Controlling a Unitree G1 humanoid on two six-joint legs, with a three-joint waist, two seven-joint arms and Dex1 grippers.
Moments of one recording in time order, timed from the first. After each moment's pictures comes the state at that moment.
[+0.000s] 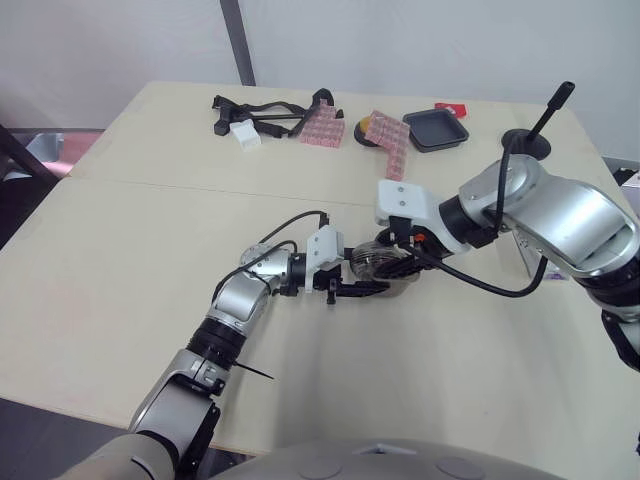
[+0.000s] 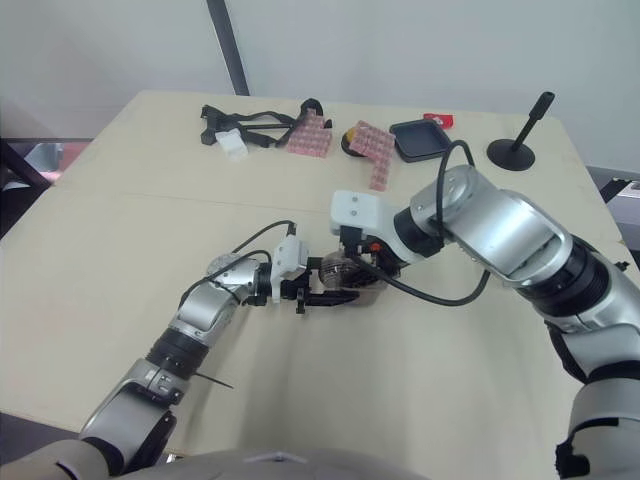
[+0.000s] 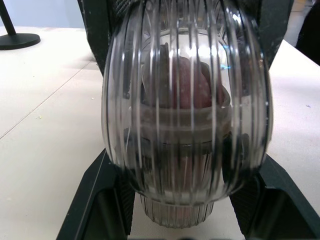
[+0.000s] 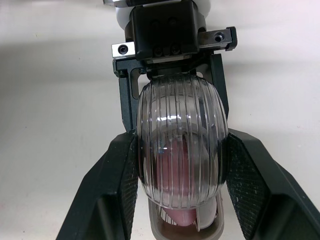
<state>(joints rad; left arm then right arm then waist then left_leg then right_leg) -0.45 0.18 -0.33 0.25 -0.24 -0.05 -1.18 -0.94 -0.83 0.52 -0.46 0.46 1.20 1.12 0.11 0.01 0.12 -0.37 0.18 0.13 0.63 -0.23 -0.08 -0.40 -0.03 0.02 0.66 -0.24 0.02</state>
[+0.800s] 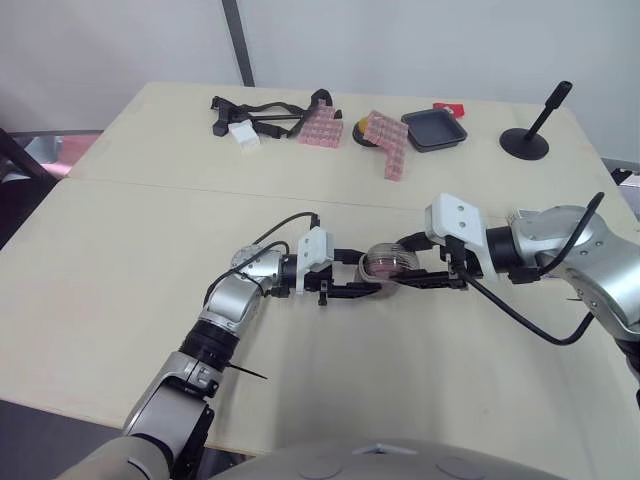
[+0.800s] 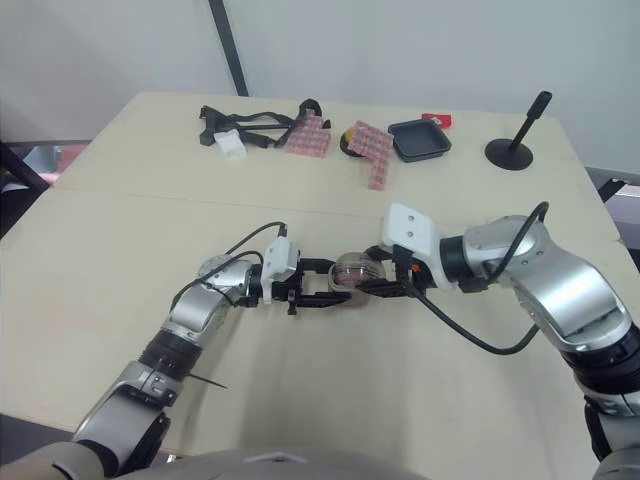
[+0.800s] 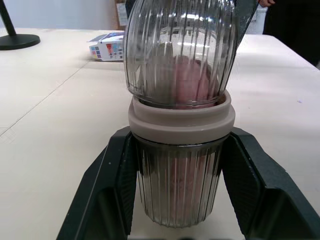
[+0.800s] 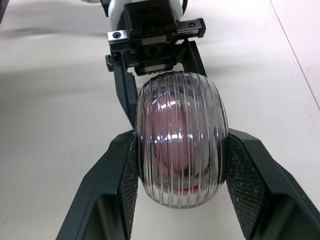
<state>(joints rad) -0.45 0.21 -0.31 0.27 -0.26 -0.09 -1.22 -0.45 -0.88 0.16 -0.56 0.50 0.84 1.04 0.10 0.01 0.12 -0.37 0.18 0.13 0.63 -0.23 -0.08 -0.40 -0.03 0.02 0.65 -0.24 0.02</state>
